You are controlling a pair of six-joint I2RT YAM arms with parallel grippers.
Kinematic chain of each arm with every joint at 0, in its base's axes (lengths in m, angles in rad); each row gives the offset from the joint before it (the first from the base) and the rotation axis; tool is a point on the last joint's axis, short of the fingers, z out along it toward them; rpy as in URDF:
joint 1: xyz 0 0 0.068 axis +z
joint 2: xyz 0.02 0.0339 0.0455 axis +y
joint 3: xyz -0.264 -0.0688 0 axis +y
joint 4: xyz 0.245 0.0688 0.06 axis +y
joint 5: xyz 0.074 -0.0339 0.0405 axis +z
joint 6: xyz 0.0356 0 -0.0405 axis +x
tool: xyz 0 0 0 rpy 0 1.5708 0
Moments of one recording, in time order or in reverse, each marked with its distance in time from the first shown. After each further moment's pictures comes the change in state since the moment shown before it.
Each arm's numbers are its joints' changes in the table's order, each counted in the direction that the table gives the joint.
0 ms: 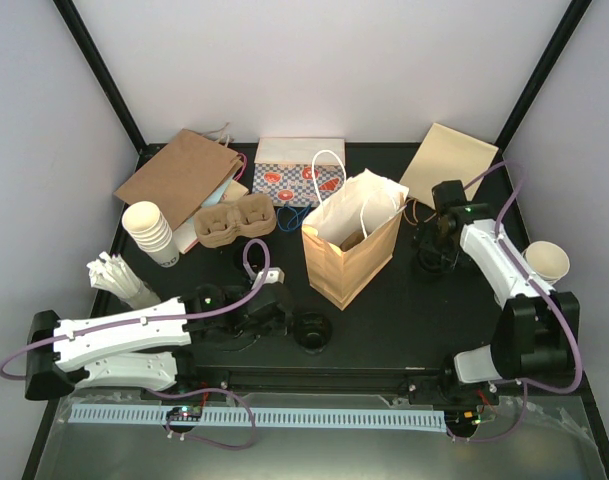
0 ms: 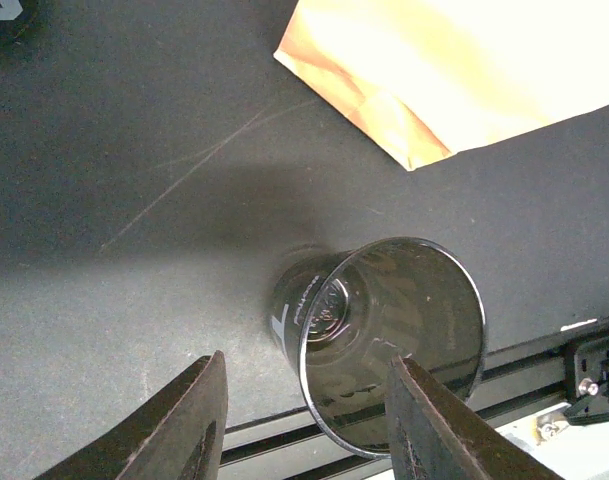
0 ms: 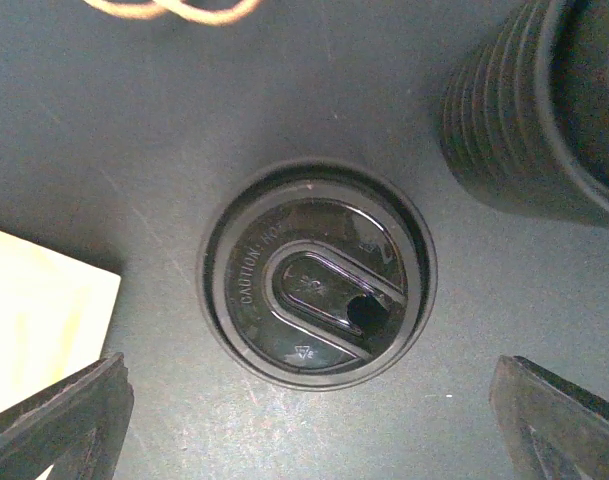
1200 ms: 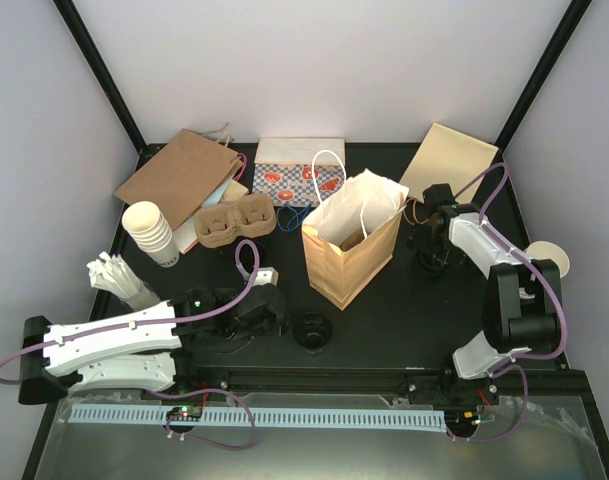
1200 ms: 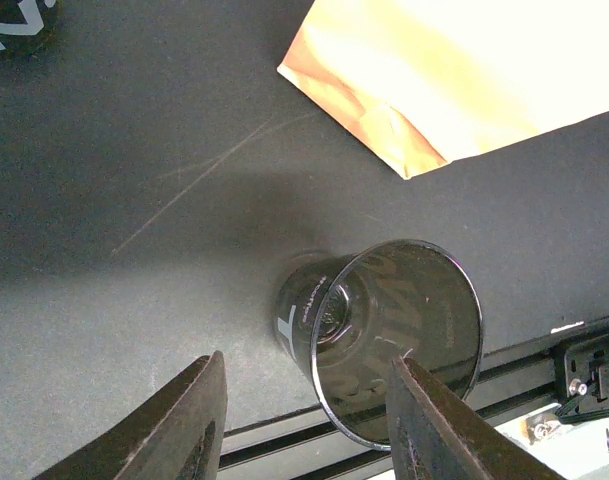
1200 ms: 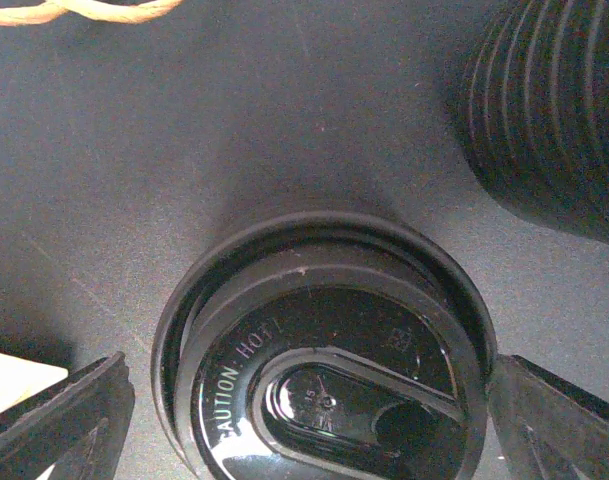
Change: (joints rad) left arm 0.000 -0.074 0.030 0.000 0.014 0.001; right arm 0.000 0.179 0.031 -0.114 -0.034 0.116
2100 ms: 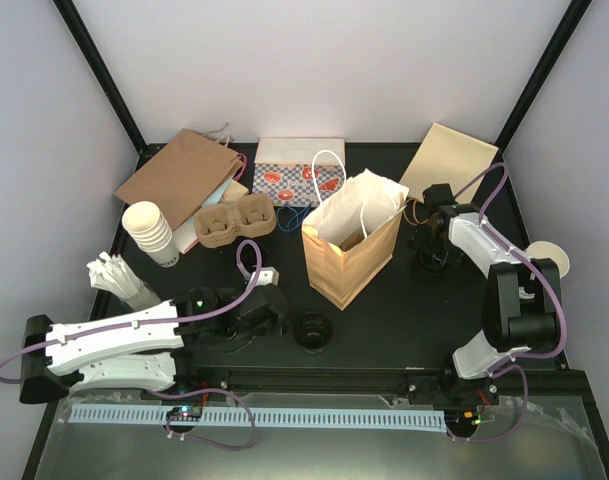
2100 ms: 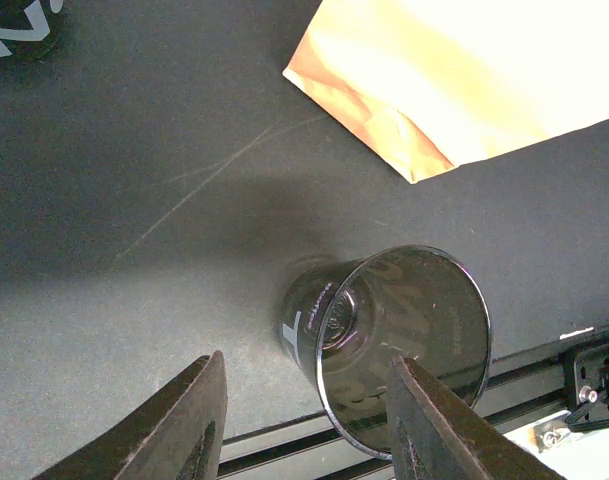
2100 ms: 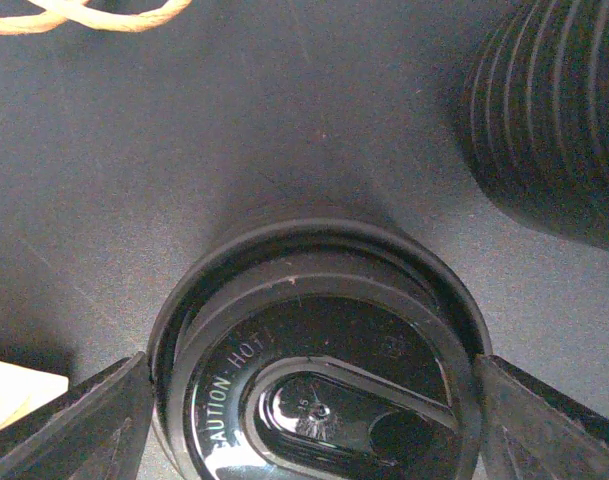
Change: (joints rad) left arm 0.000 0.013 0.000 -0.003 0.014 0.002; right arm 0.000 0.008 0.002 -0.014 -0.002 0.000
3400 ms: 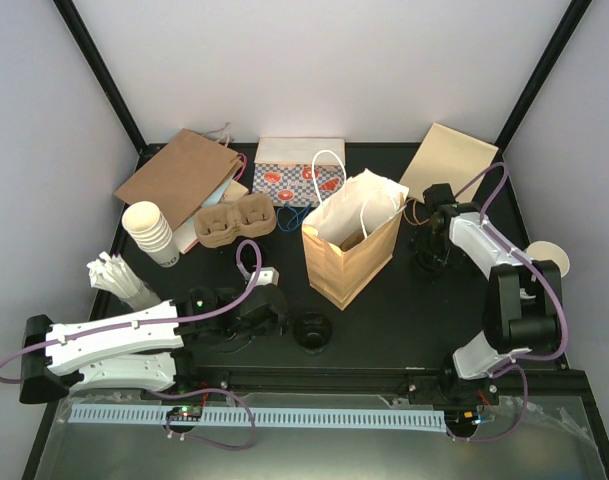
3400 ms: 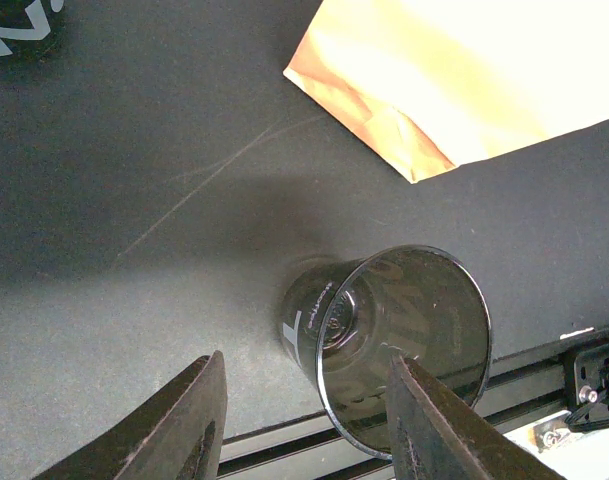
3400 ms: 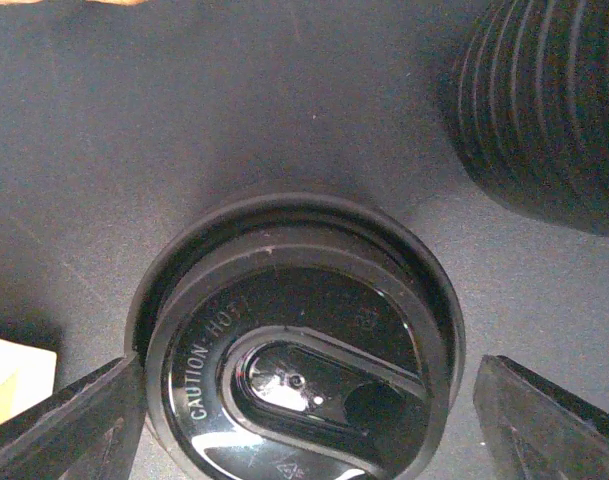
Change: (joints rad) left arm 0.000 0.000 0.000 0.001 -0.001 -0.001; right arm 0.000 -0.017 -0.010 0.047 0.000 -0.021
